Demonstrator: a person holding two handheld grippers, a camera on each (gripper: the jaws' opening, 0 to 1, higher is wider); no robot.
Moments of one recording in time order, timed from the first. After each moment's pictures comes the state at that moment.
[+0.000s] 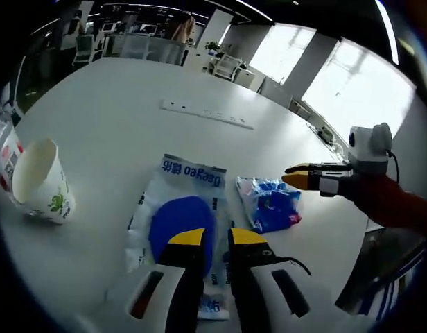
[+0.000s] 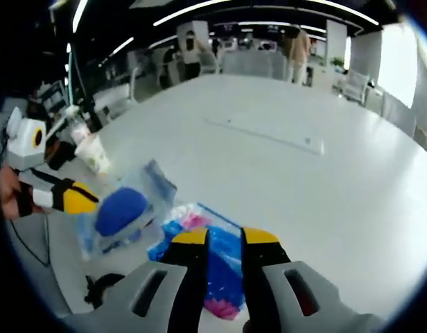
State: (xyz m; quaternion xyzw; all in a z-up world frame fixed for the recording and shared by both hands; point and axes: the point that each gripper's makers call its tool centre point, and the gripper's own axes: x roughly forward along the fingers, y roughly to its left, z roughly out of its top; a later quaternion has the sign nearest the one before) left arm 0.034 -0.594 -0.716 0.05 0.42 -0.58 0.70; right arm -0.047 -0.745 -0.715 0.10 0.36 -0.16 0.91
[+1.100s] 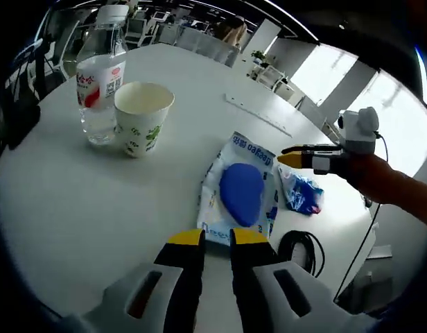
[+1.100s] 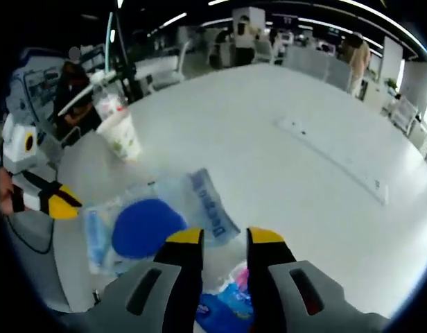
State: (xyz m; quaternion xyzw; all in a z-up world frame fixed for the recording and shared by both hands) left arm 0.055 -0.496 -0.734 -0.01 0.47 -0.47 0.75; right arm 0.035 -0.699 -0.731 0.04 0.41 -0.02 0.91
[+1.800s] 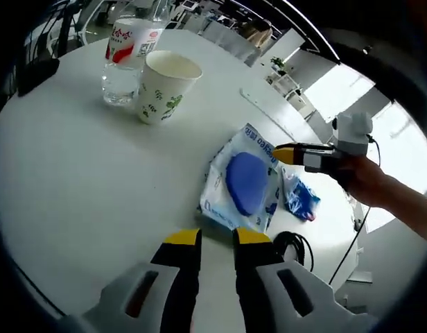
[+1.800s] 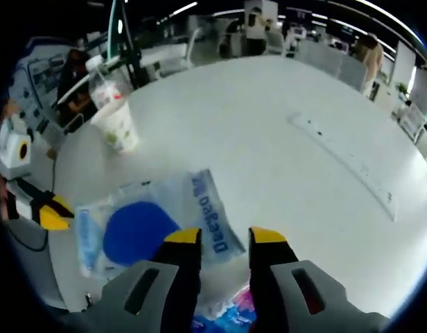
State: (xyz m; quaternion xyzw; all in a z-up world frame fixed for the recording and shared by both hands) left arm 0.042 -0.494 -0.746 -0.08 0.51 -0.44 0.74; right arm 0.054 -0.699 -0.748 0.03 0.44 0.00 0.90
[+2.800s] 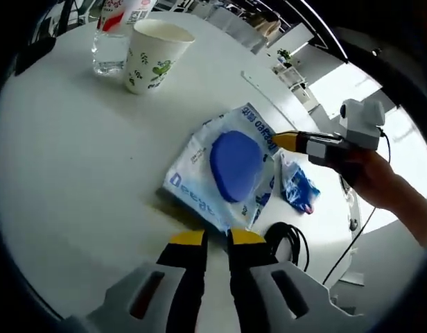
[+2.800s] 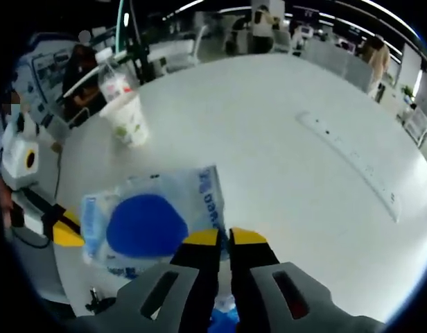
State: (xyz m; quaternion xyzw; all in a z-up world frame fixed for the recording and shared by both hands) left arm 0.011 -0.506 -0.762 -0.08 0.55 -0.43 0.71; right arm 0.046 -0.685 -0.745 0.02 0.45 0.02 0.89
